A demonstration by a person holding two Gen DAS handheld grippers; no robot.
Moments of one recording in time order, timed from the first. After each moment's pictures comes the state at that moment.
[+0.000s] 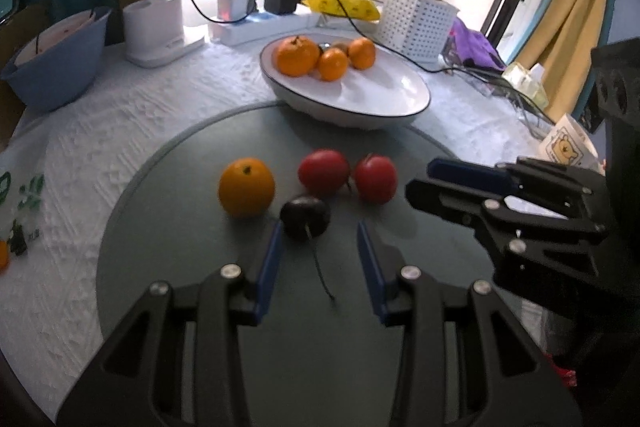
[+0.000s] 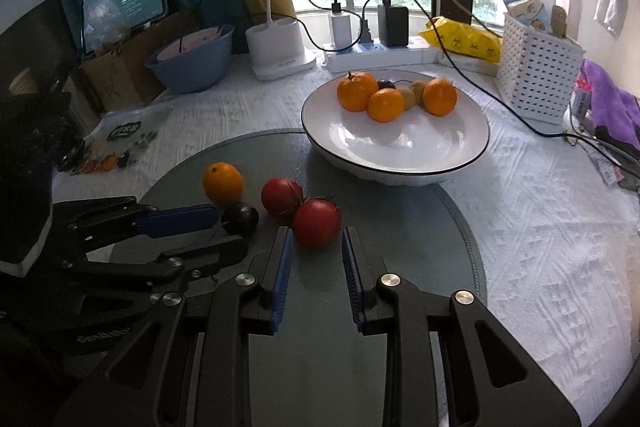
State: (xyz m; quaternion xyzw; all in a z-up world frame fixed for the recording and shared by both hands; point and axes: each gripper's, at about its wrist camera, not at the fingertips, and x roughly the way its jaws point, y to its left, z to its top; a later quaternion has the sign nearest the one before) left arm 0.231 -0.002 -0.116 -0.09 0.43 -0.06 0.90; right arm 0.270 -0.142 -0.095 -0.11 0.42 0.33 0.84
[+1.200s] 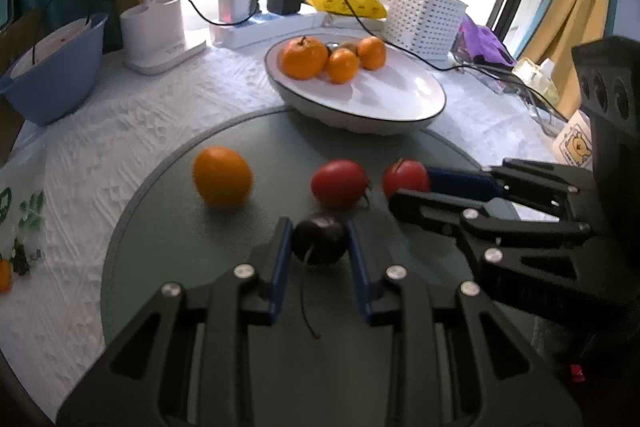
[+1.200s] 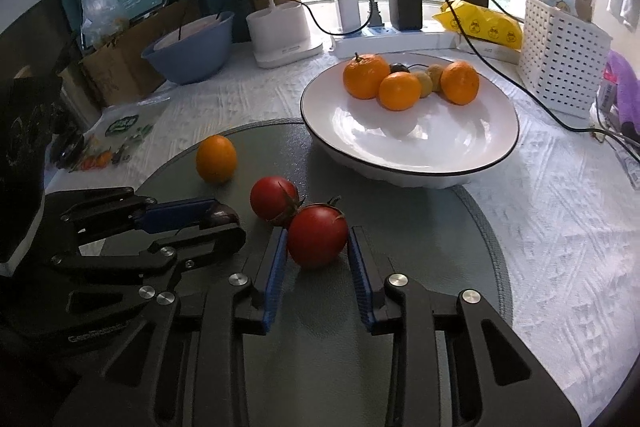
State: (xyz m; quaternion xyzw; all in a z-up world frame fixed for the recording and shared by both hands) left arm 0.243 0.000 -0.119 -0.07 0.43 -0.05 0.90; right arm 0.289 -0.134 -0.115 -0.10 0.43 0.35 0.82
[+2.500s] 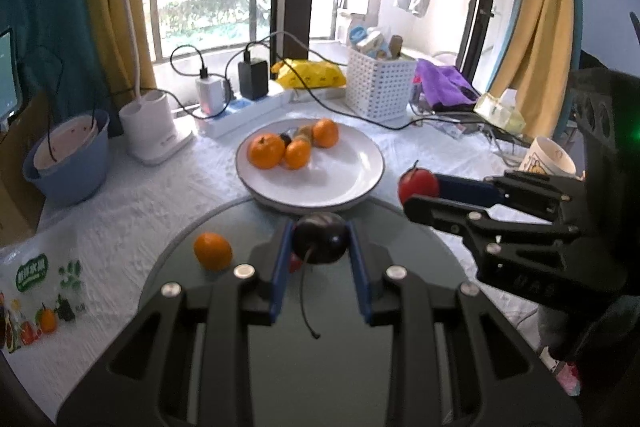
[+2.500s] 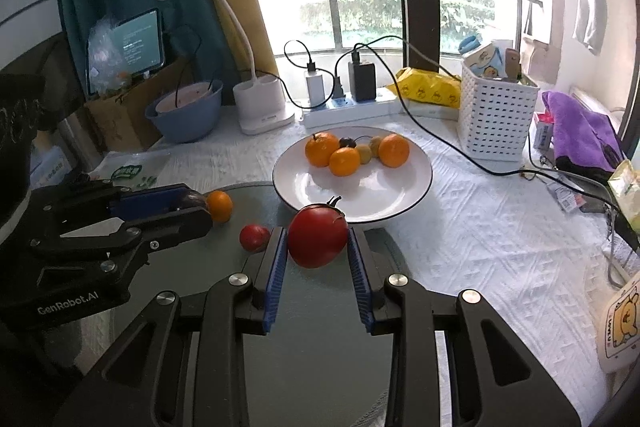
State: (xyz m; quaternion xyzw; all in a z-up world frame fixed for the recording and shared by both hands) left arm 0.221 -0.034 -0.042 -0.03 0.34 -0.07 0.94; right arm 0.271 -0.185 -0.048 -0.08 0.35 0.32 0.87
